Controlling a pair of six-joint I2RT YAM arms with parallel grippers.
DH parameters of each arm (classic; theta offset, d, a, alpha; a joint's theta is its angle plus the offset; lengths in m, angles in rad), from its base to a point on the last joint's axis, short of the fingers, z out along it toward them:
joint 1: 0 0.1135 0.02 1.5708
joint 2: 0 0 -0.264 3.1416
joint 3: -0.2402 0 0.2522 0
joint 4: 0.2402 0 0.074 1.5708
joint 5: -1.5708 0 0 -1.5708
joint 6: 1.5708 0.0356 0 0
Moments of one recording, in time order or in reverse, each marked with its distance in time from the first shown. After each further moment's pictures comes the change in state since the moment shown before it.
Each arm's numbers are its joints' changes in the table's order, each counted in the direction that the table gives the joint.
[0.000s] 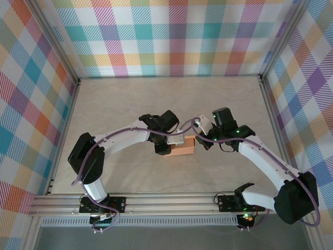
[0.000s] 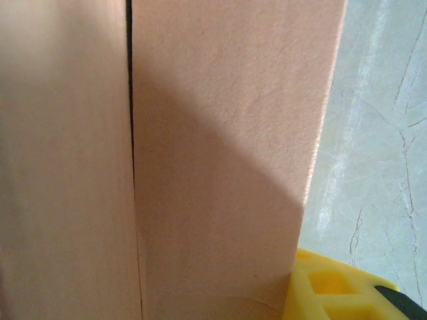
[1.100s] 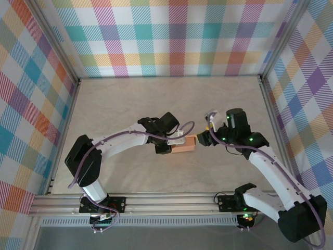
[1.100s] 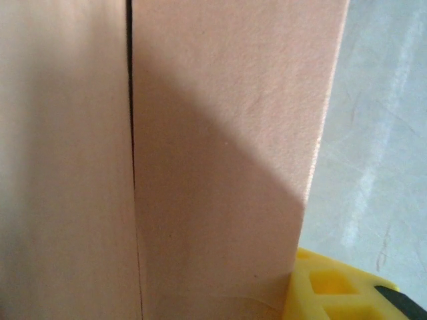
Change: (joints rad) left arm -0.017 0.040 0.055 -0.076 0.058 -0.003; right arm -0.060 0.183 0.034 -0.036 0.036 0.156
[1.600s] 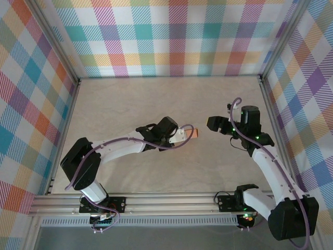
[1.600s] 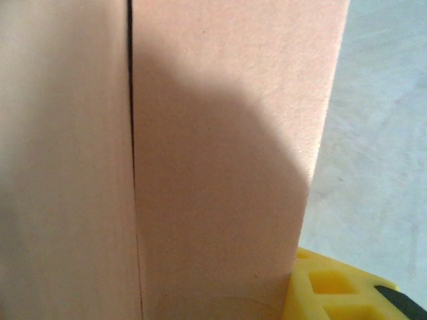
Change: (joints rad) left arm -0.022 0.060 0.168 -0.385 0.165 0.012; right arm -0.273 -0.001 0.061 -0.174 0.102 0.512
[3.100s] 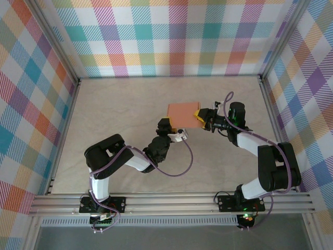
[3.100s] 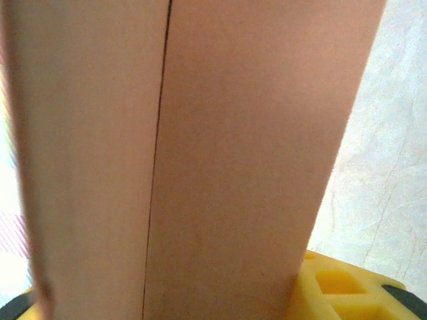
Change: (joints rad) left arm -0.075 -0.262 0.440 -1.698 0.511 0.575; right arm 0.011 -0.493 0.103 -0.859 0.484 0.875
